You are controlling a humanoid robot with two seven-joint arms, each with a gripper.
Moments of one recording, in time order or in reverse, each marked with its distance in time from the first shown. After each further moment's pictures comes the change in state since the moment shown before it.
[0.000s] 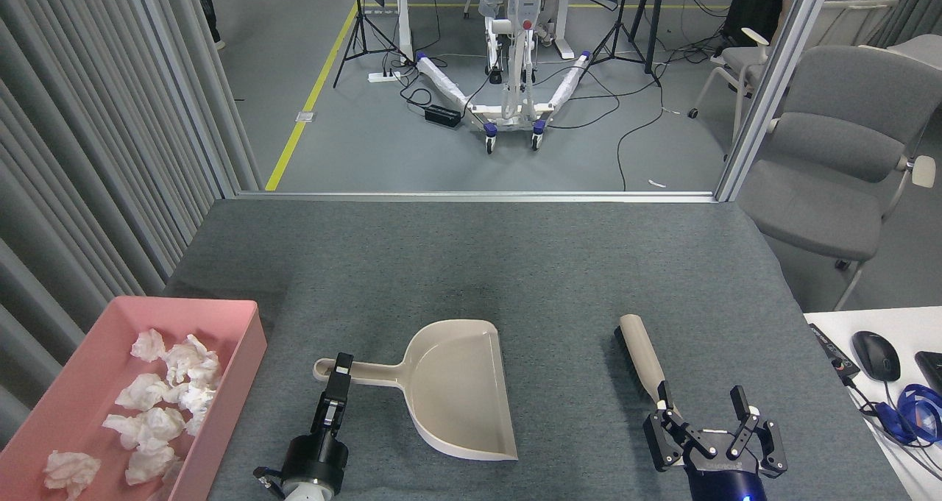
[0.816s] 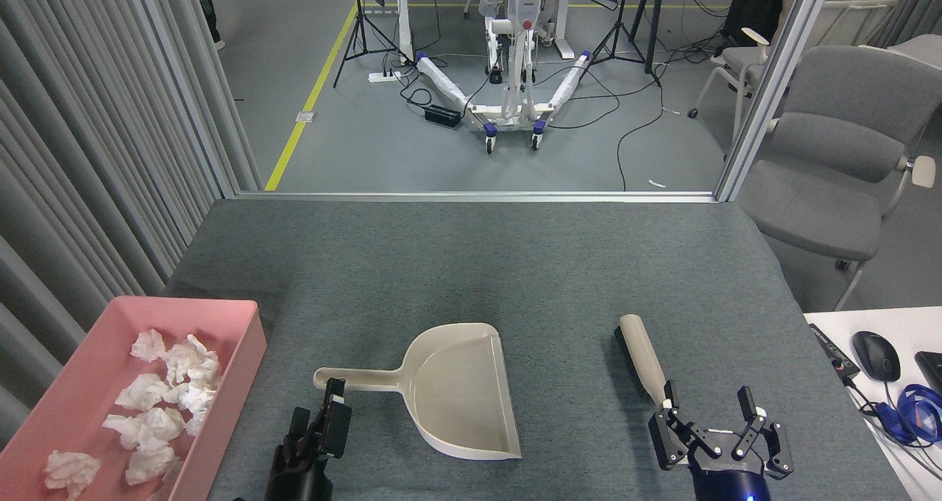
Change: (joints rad) left arm 0.217 0.072 -0.003 -0.389 -0.358 0.402 0.133; right arm 0.000 -0.004 0.001 -0.002 0.000 0.038 0.000
